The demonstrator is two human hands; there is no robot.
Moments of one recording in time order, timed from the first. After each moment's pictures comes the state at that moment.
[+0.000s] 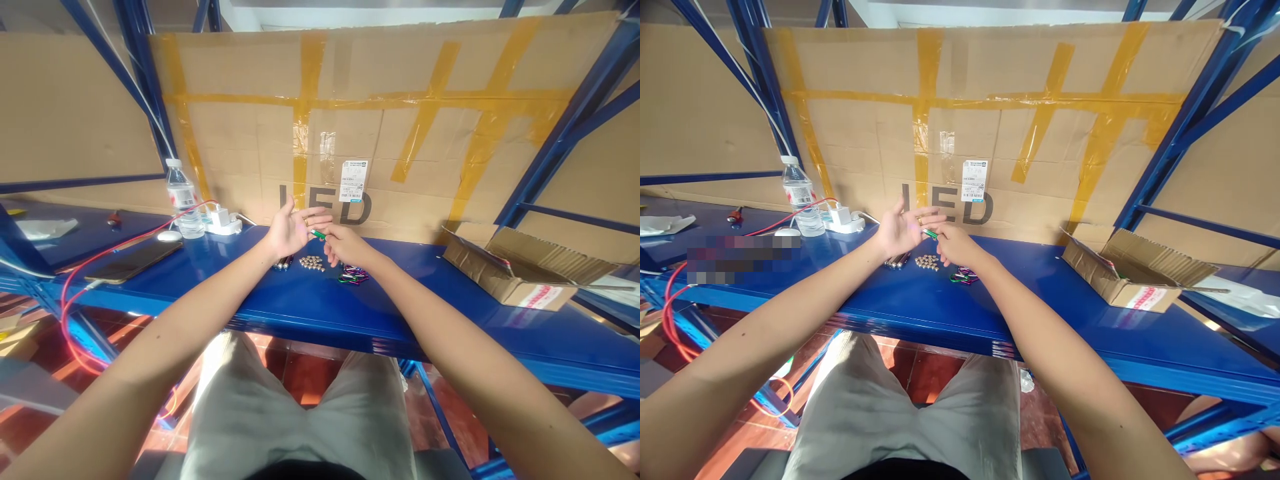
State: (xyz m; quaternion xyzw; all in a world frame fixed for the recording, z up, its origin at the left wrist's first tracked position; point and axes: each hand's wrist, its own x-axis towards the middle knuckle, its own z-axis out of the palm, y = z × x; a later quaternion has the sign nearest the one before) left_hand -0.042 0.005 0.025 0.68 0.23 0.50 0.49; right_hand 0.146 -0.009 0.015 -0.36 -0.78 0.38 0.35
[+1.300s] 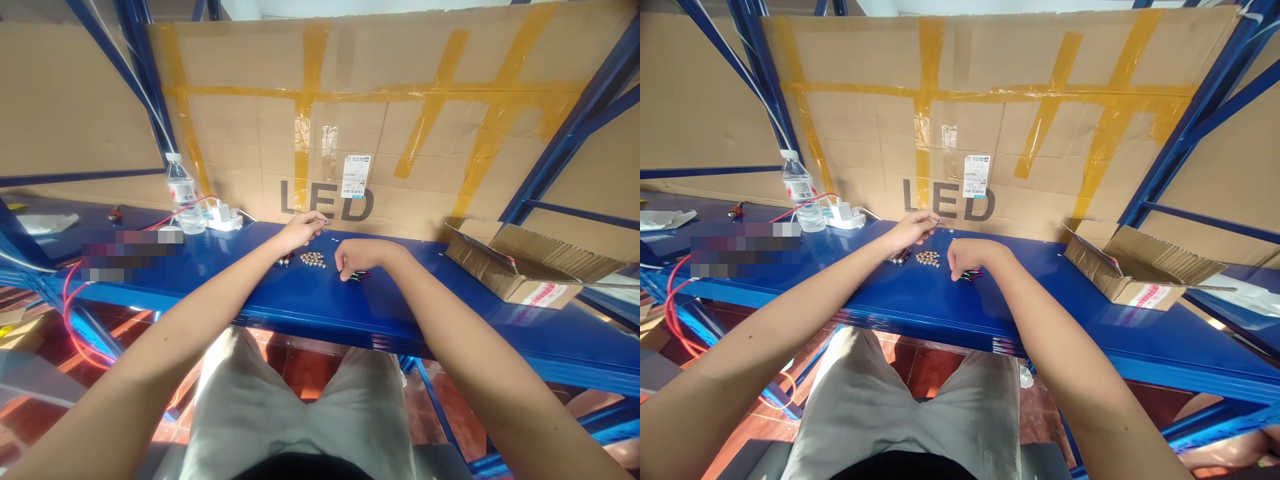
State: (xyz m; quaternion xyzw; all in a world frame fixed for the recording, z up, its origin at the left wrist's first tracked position) left_hand -0.029 -0.002 0.021 0.70 0.40 0.45 0.38; right_hand 0.175 0.002 0.022 -0.40 -0.89 0.21 0.01
